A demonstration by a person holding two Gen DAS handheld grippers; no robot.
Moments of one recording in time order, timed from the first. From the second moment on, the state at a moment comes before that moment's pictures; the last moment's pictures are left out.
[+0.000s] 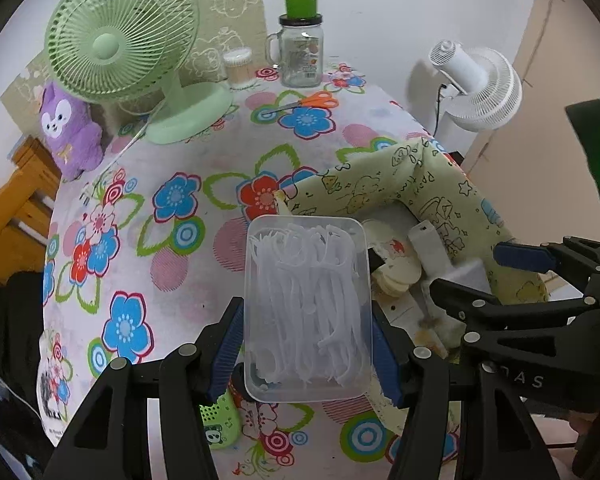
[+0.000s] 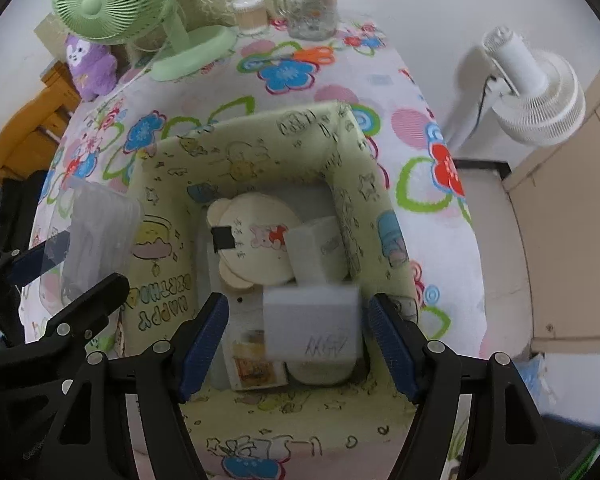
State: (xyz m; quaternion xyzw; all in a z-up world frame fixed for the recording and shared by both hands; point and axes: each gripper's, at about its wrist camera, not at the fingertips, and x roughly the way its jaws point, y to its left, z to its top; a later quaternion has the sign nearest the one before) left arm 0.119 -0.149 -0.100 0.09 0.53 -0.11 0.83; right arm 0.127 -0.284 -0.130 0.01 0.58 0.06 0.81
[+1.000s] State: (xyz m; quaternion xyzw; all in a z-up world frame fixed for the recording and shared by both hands) left arm 0.170 -0.229 -0.131 0.12 0.57 -0.18 0.79; right arm 0.131 -0.370 -0.117 0.06 0.55 -0.03 0.83
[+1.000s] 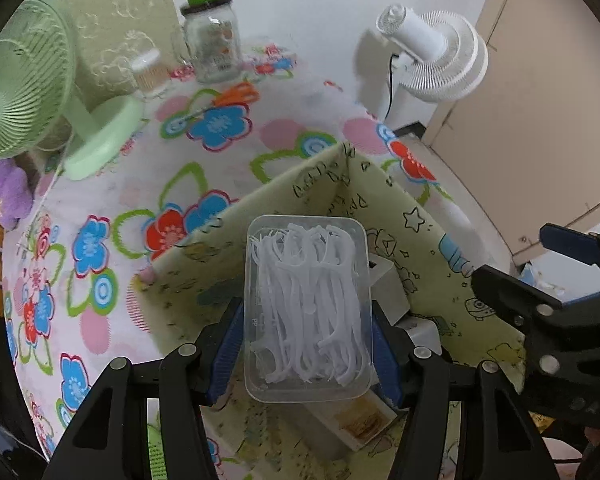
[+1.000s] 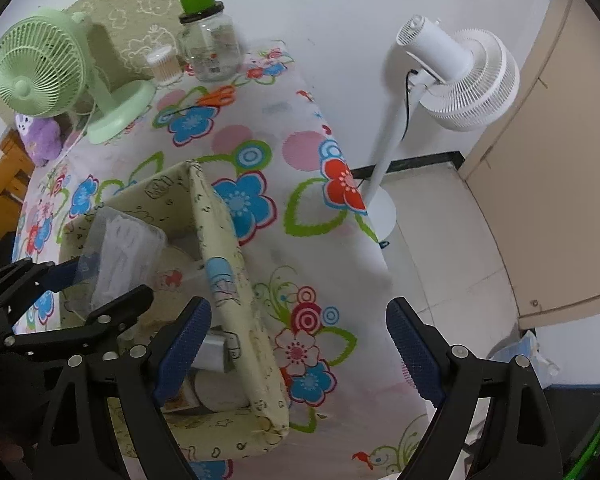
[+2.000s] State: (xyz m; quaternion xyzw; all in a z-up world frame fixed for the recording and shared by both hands) left arm 0.120 -0.164 -0.091 0.04 0.55 -0.10 0.83; right arm 0.107 -0.332 -0.086 0.01 0.52 0.04 0.85
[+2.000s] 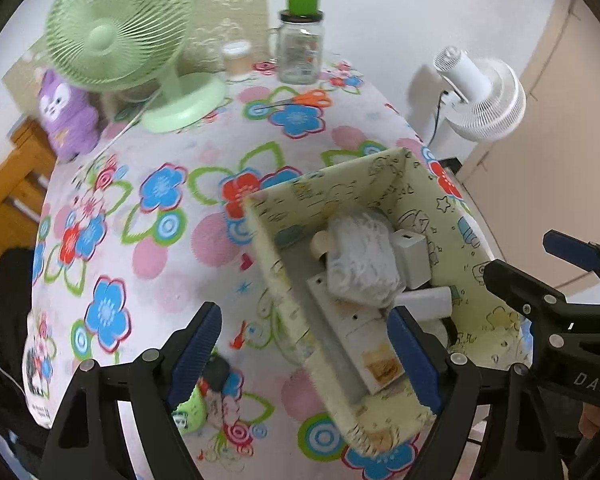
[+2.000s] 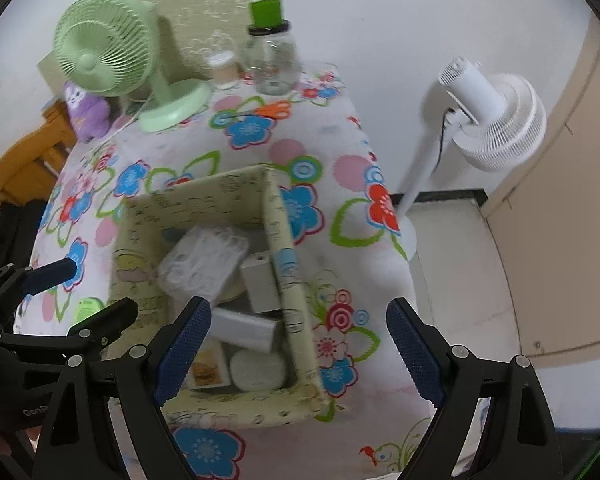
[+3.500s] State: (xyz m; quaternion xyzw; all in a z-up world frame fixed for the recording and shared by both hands) left arm 0.039 0.018 -0.105 0.02 0.55 -0.08 0.83; right arm 0.028 -0.159 -0.074 0.02 0.50 0.04 0.87
